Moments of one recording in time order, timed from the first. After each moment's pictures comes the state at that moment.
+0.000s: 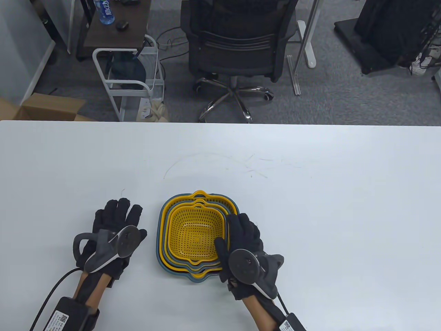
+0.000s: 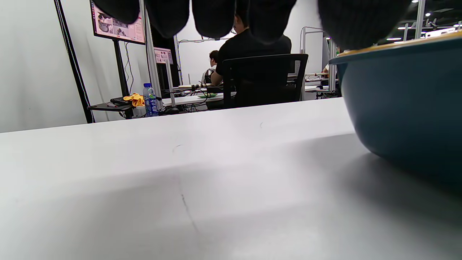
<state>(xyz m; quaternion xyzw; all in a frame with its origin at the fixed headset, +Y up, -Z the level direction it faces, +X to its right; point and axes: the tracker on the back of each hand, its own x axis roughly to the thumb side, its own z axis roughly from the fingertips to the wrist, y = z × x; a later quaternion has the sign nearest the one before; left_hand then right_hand) -0.263 -0.709 -0.217 0.01 -0.05 -0.05 1.00 0.060 -0.703 -0.176 0.08 -0.18 0.96 0.22</state>
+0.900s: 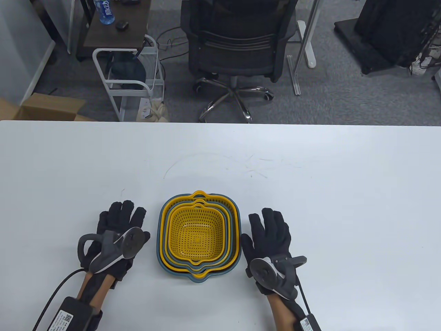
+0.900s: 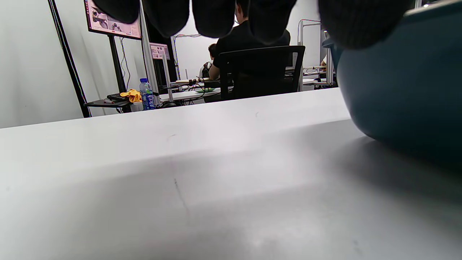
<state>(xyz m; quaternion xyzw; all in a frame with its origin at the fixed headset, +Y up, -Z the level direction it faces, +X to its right) -0.258 -0.720 -0.217 0.00 -0.05 -0.06 1.00 0.098 -0.729 -0.180 0.09 -0.25 0.95 0.13</state>
